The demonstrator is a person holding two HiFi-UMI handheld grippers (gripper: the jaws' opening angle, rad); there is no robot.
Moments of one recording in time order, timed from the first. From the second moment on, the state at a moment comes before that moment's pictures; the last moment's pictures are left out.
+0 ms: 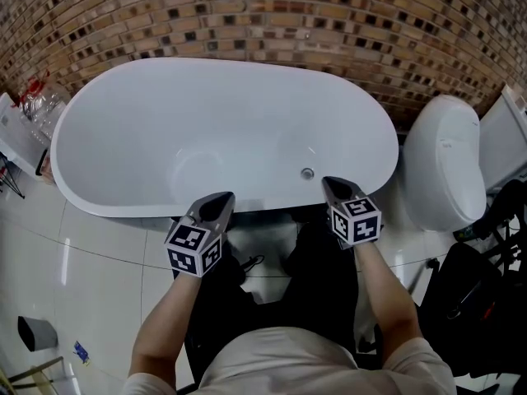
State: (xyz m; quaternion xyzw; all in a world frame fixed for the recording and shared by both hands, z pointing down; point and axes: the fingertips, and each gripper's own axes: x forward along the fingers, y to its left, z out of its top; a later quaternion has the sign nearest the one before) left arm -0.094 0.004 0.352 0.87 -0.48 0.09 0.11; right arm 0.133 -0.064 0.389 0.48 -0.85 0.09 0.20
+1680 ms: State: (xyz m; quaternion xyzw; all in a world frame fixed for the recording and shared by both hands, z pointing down) left arm -0.135 0.045 0.405 0.84 -0.53 0.09 0.12; right arm 0.142 -0.059 0.407 0.49 -0.84 0.09 0.19
